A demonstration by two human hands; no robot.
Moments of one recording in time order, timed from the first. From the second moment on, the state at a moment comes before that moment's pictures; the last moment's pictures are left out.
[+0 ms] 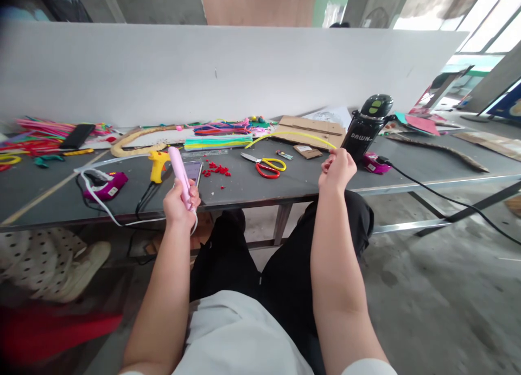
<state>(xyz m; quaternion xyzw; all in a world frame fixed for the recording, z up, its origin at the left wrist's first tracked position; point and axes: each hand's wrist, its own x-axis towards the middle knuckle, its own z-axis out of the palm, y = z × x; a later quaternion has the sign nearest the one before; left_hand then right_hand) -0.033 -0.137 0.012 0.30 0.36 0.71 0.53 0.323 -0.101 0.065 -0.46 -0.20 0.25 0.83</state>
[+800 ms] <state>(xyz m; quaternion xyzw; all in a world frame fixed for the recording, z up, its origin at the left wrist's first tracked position) 0.015 -0.152 0.005 0.42 0.33 0.55 0.64 0.172 -0.132 0.028 -0.43 -0.63 0.23 0.60</state>
